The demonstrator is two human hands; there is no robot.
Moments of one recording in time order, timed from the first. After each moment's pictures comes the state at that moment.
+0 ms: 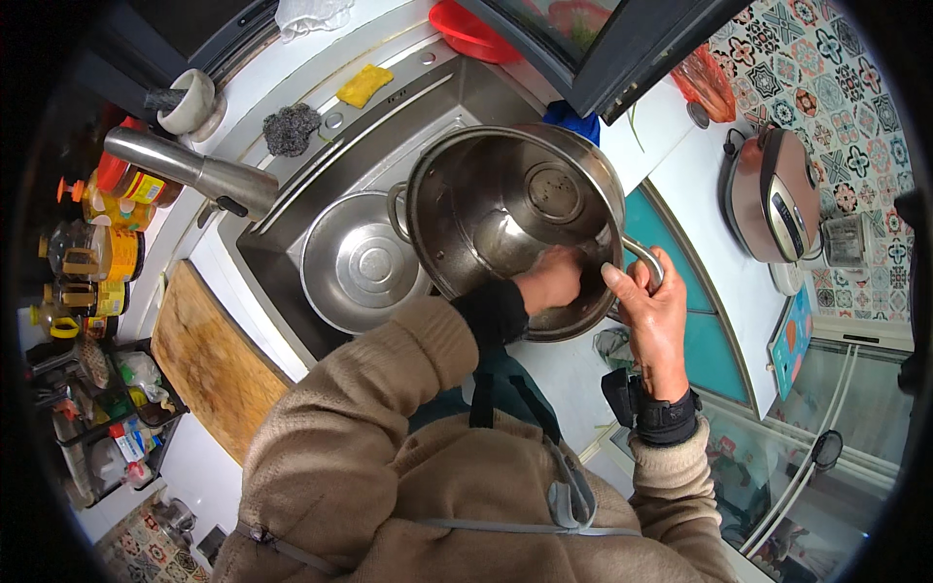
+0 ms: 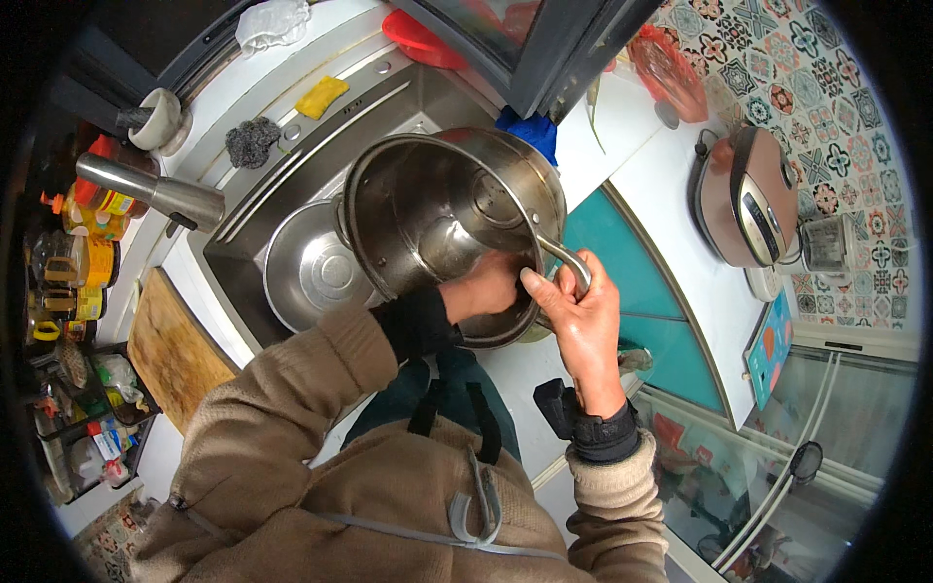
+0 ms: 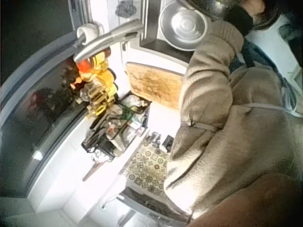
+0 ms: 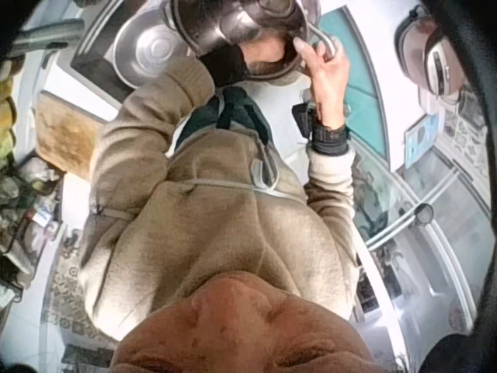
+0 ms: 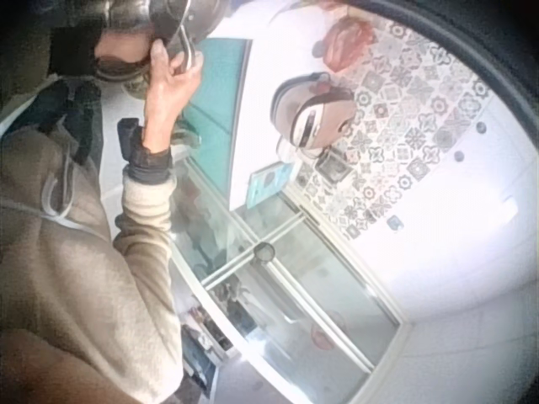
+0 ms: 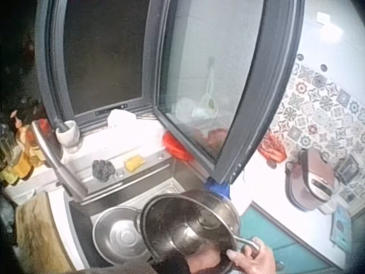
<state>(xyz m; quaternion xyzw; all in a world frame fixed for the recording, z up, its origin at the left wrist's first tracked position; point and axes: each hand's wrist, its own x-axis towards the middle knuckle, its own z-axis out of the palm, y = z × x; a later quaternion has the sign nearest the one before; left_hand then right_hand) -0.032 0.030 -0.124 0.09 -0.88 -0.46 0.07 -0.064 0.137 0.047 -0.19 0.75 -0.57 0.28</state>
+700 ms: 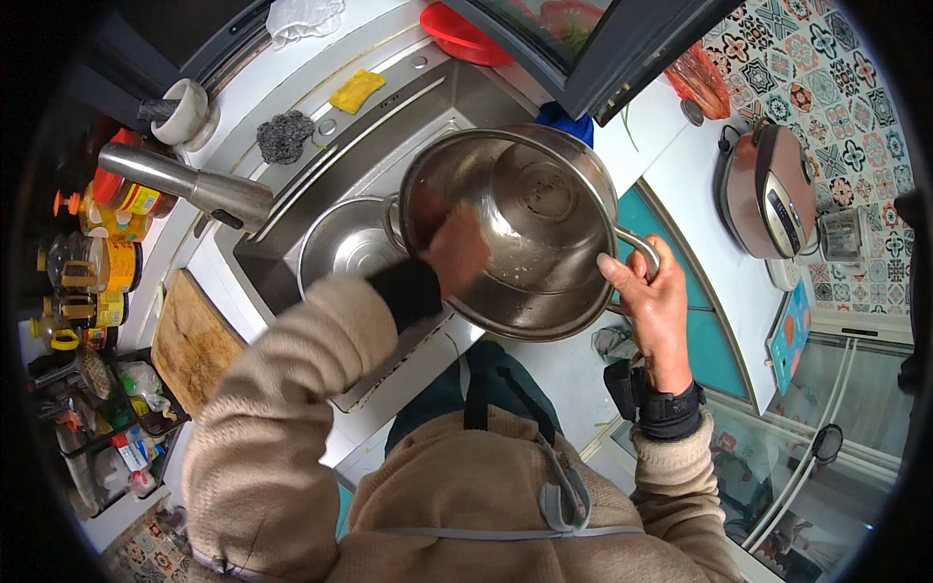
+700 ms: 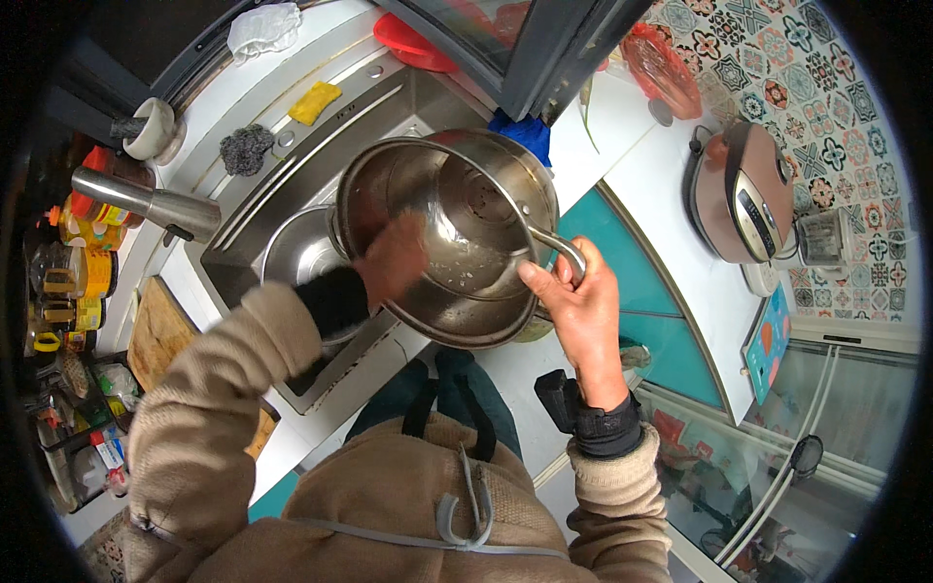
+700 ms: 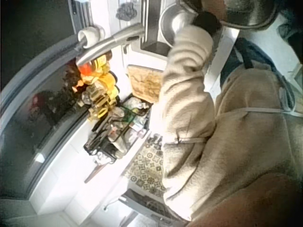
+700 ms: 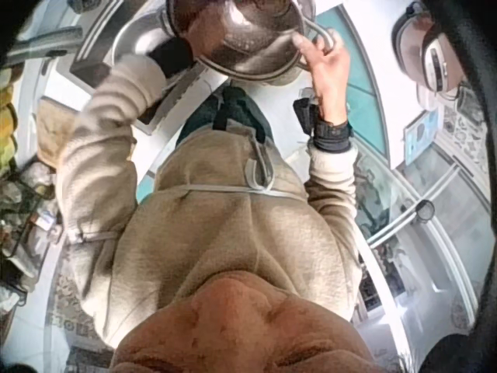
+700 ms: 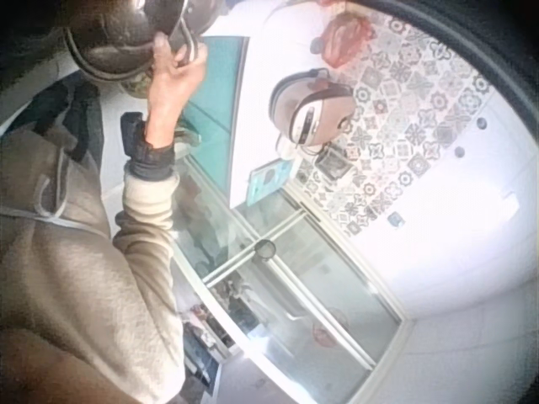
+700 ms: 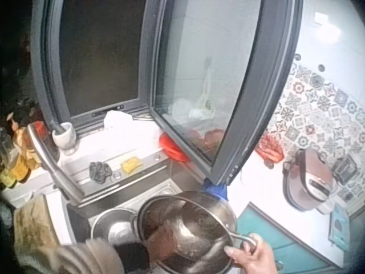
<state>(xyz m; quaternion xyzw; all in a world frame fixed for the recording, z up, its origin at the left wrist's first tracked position) 0.046 -0.060 -0.110 0.02 -0.98 0.17 -0.12 -0.076 0.128 0.053 -0.20 0.78 -0.53 0.26</state>
